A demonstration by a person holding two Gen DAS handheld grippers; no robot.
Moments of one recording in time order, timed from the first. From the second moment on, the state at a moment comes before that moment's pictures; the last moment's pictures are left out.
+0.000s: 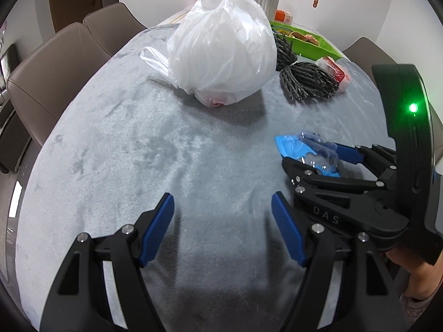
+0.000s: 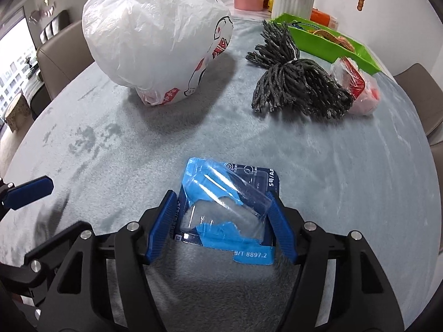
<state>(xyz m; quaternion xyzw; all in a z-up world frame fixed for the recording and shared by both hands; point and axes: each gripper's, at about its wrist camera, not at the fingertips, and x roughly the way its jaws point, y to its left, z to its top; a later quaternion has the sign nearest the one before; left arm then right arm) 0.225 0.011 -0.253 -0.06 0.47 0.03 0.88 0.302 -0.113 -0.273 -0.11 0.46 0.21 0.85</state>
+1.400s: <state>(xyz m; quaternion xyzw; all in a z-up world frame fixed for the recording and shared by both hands) 0.312 0.029 -0.179 -0.06 0.37 0.02 0.93 0.356 -0.133 -0.177 -0.09 0.40 0.19 0.89</state>
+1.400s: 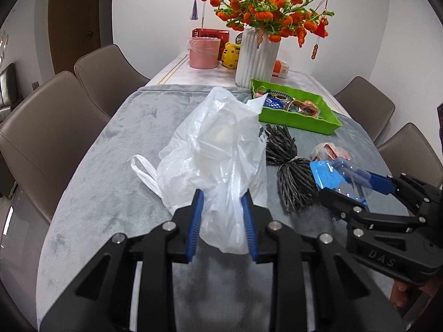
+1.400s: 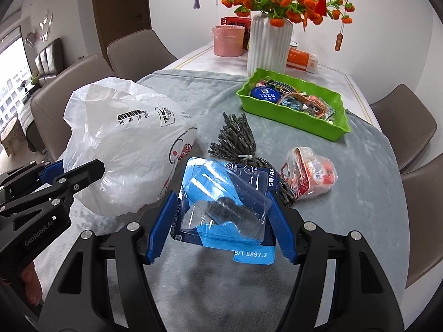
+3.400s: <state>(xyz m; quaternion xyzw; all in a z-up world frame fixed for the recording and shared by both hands) -0.123 0.172 -0.095 -0.18 0.28 0.36 0.87 0.043 0.067 -0.078 -0.18 0.29 0.53 0.78</state>
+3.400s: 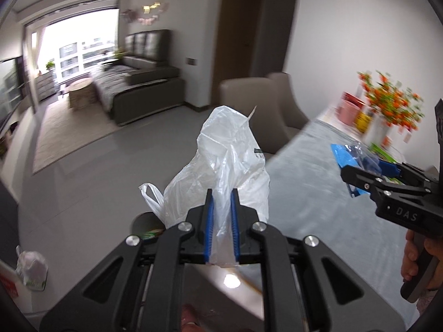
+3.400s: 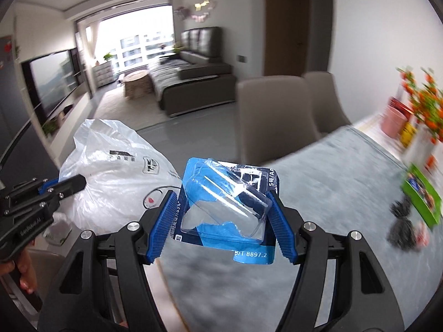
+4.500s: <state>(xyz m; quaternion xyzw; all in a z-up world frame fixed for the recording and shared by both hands) -0.220 0.540 -0.358 -0.27 0.35 0.41 0.80 -0.087 0.475 -0.367 -0.25 0.41 0.51 0.71</state>
